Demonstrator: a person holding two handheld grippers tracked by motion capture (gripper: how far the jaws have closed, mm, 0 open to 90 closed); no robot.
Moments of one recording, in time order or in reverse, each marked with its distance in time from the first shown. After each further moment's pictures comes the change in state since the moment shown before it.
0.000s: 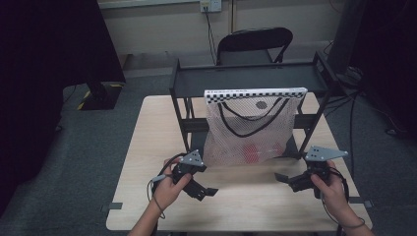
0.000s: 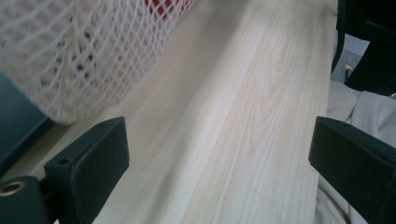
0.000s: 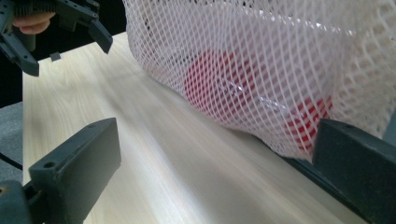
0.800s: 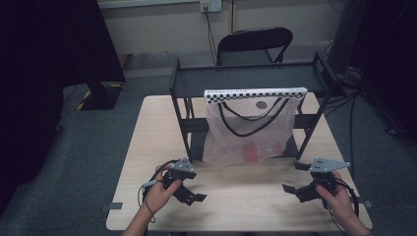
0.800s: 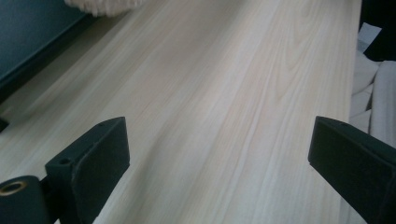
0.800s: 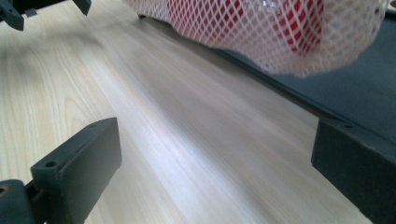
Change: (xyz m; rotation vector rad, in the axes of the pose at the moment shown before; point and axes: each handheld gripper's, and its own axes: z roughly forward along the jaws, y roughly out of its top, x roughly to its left) left arm 0.020 -0.045 0.001 0.055 0.000 -0.043; right arm -0.010 -0.047 -0.008 0.104 -0.030 0.016
